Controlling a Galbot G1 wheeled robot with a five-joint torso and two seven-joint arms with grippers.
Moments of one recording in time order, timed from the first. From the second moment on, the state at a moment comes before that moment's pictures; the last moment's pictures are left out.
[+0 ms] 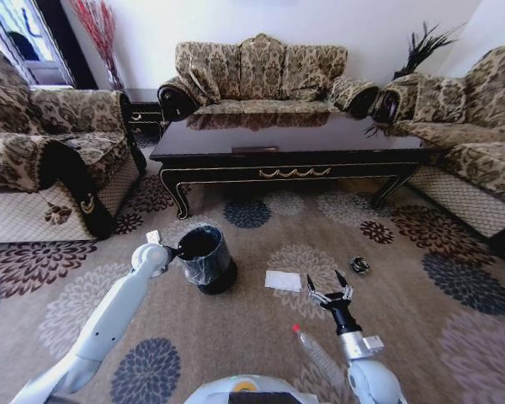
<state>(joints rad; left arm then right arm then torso) 0.80 -0.99 -0.25 -1.65 -1.31 0.74 -0.72 -1.64 1.32 0.64 1.88 0.25 0.40 -0.16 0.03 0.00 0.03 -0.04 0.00</state>
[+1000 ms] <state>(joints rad) 1.07 -0.86 -0.49 -1.94 -1.23 0.71 -0.72 -1.79 0.72 0.59 2.06 0.46 0.08 0.09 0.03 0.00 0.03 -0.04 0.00</state>
